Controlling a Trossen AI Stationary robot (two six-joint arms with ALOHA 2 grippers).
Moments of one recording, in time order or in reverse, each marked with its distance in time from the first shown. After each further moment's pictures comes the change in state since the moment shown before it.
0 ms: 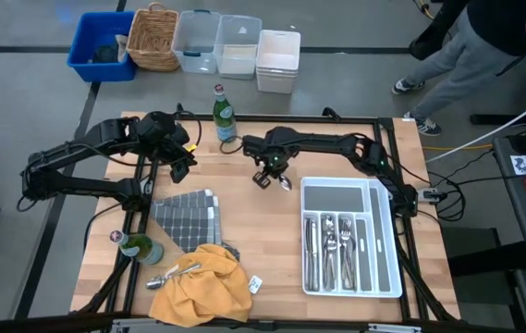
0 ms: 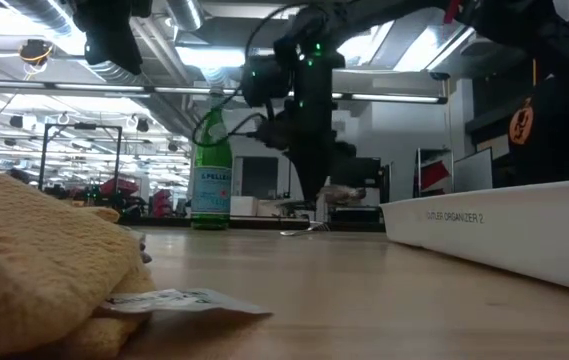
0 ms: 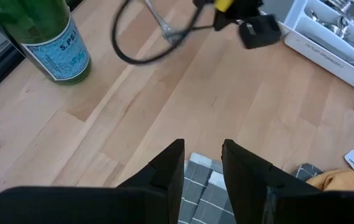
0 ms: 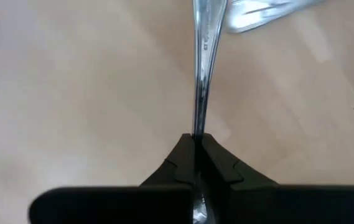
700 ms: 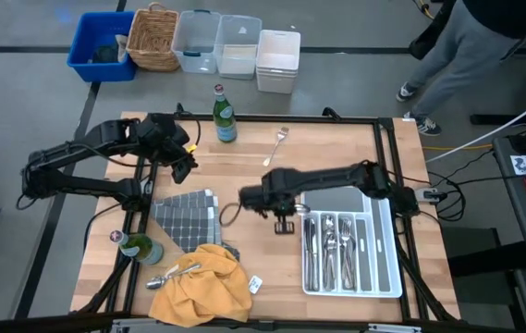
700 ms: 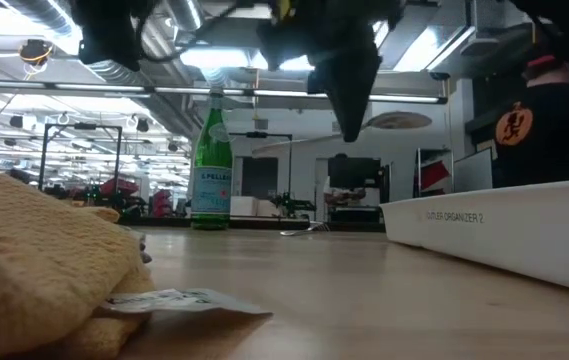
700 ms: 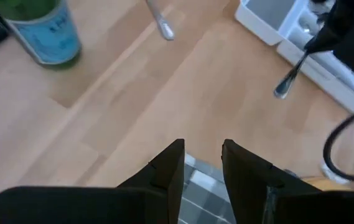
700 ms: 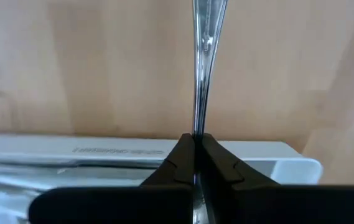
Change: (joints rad) left arm -0.034 0.000 0.000 0.003 0.008 -0.130; right arm 0.338 -0.025 0.187 -0.350 0.017 -0.408
